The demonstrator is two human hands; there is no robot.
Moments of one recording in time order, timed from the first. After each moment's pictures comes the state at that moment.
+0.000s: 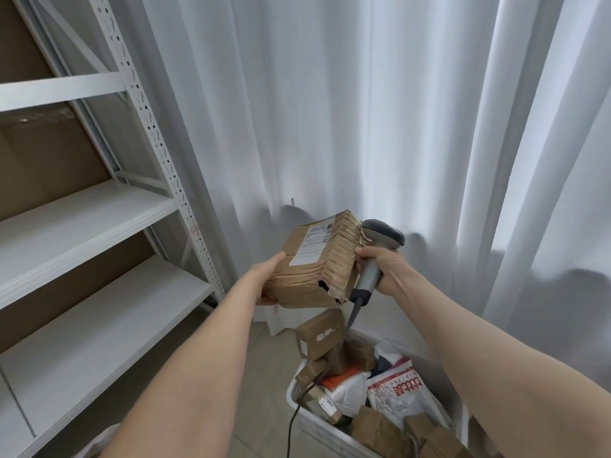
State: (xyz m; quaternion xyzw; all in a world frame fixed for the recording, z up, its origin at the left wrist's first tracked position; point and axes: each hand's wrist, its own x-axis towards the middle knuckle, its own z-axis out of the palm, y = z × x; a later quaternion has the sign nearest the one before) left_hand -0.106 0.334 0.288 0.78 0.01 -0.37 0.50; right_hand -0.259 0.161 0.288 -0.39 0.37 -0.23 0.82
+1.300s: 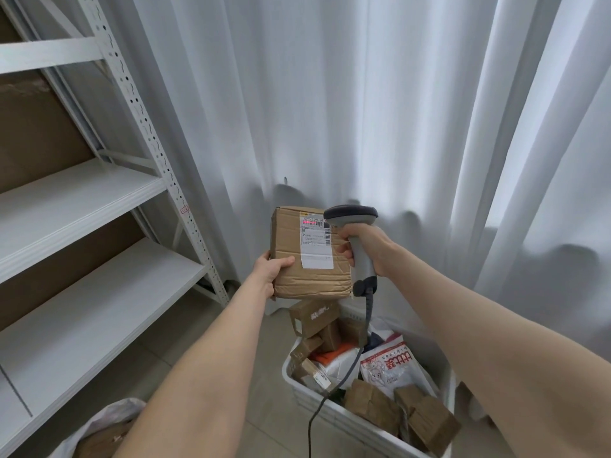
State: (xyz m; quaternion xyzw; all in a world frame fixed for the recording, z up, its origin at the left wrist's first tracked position) left_hand -0.113 0.323 0.228 0.70 0.00 -0.36 0.62; right_hand -0.268 0.183 0.303 -0.57 0.34 -0.09 0.74
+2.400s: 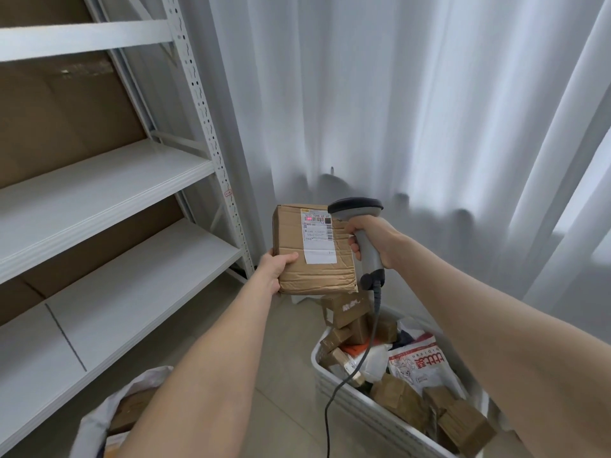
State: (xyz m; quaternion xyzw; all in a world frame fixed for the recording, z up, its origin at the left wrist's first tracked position) left_hand -0.071 0.416 0.224 0.67 0.05 -0.33 0.66; right_hand -0.211 0.269 0.314 -0.63 0.30 -0.04 0.71
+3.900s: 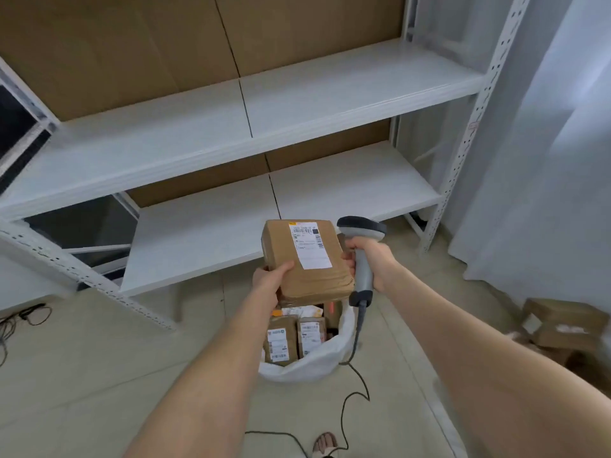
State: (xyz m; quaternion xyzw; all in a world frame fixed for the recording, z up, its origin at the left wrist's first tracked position) left_hand -0.049 0.865 0.126 0.65 0.39 -0.10 0.65; right_hand -0.038 0.661 0.171 -0.58 0.26 0.20 0.75
